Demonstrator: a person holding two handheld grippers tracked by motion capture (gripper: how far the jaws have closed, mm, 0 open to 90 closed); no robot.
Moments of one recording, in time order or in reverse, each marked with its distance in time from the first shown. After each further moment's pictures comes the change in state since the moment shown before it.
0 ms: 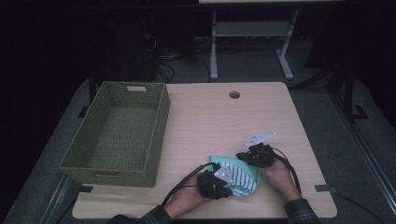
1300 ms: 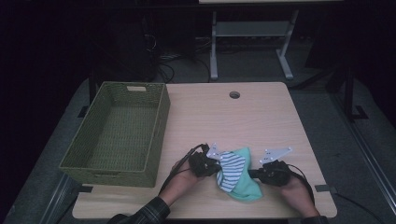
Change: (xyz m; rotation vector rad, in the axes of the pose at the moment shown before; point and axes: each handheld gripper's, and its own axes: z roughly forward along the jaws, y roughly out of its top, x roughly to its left) left arm 0.054 -0.006 -0.016 -0.007 0.243 -0.076; right arm 0.031 -0.038 -0.044 0.024 0.063 0.029
